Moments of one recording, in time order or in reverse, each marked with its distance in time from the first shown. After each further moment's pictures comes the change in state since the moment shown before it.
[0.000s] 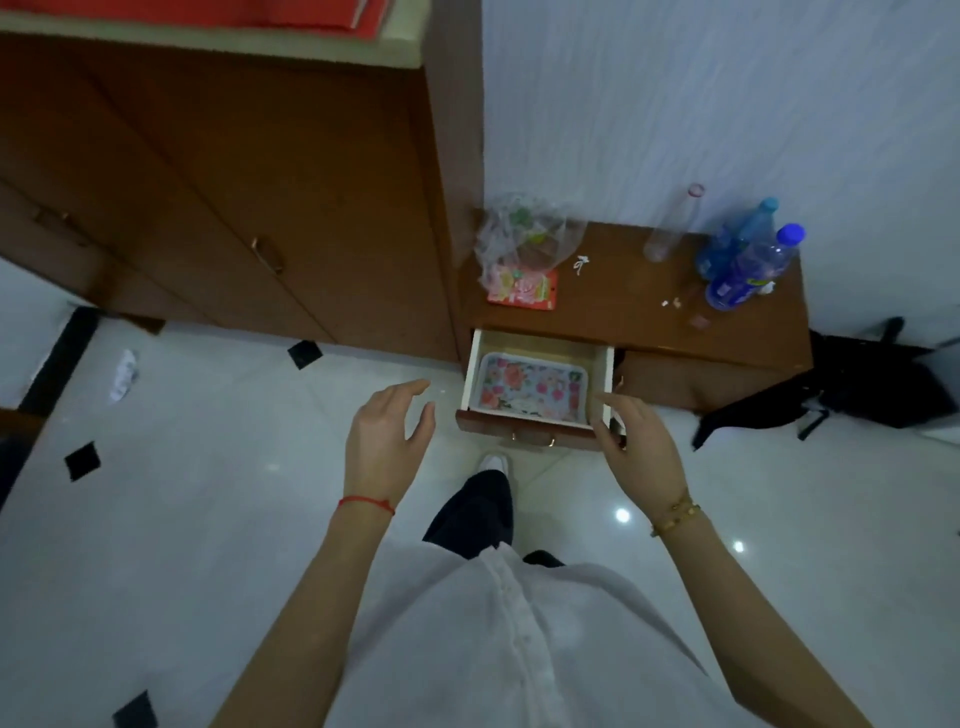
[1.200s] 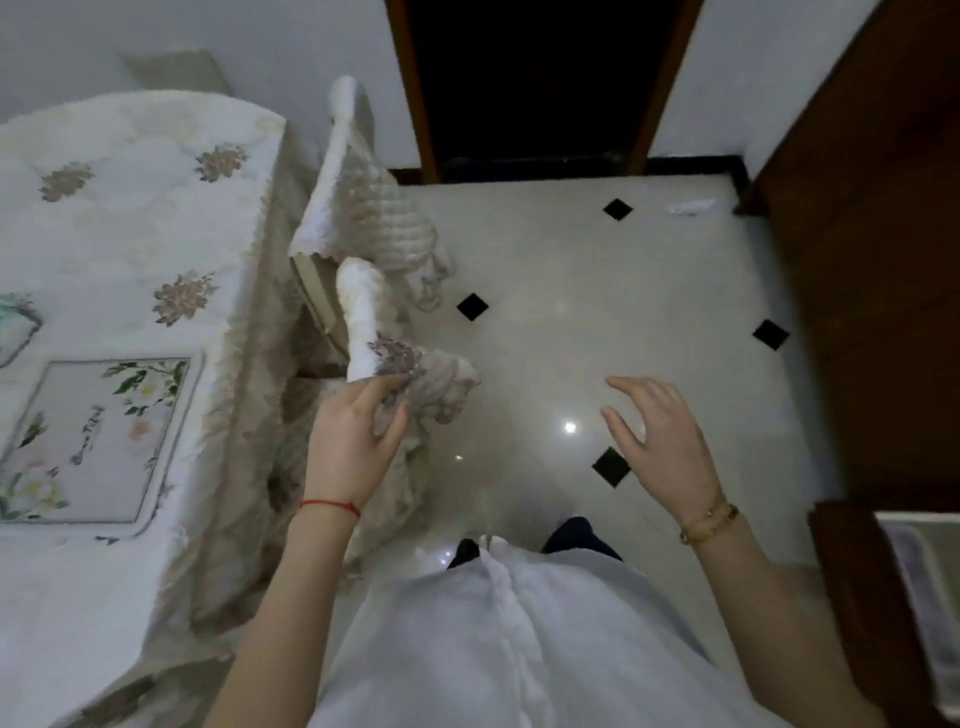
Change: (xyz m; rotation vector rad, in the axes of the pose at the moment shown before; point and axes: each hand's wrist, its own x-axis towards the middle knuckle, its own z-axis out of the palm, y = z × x) left_hand -0.675 0.058 -0.219 0.372 0.726 -1.177; right_hand -0.372 -0.319 0.121 0.096 -0.798 -1.290
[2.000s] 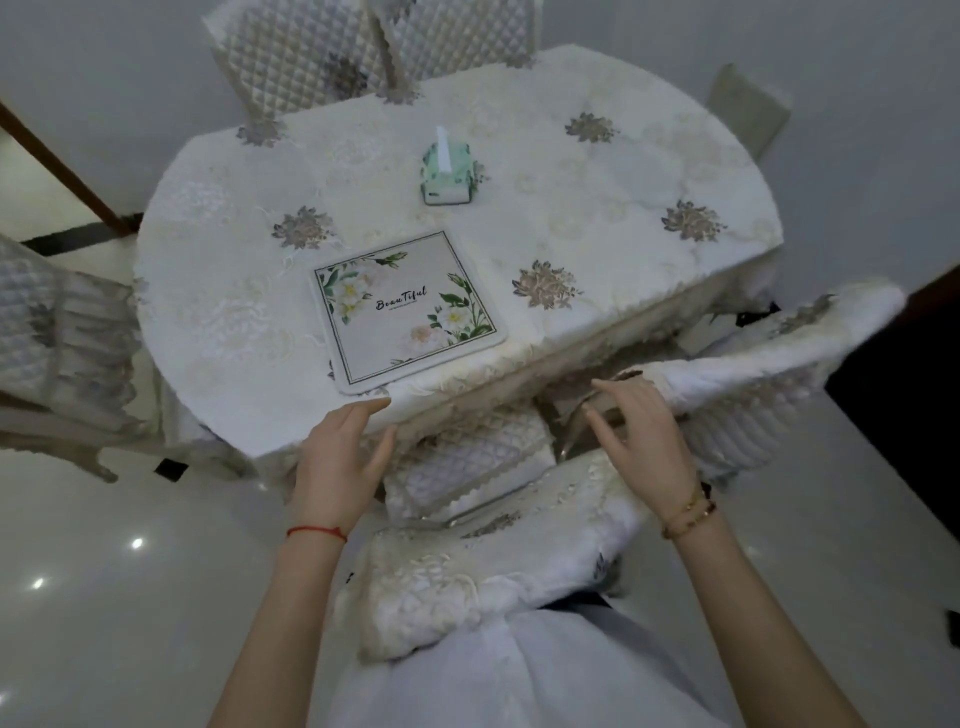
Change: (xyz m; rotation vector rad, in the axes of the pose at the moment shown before) left_hand -0.048 -0.157 -0.039 0.081 0.610 -1.012; right_hand 0.317 -0.254 0.222 0.126 -0.616 -1.019
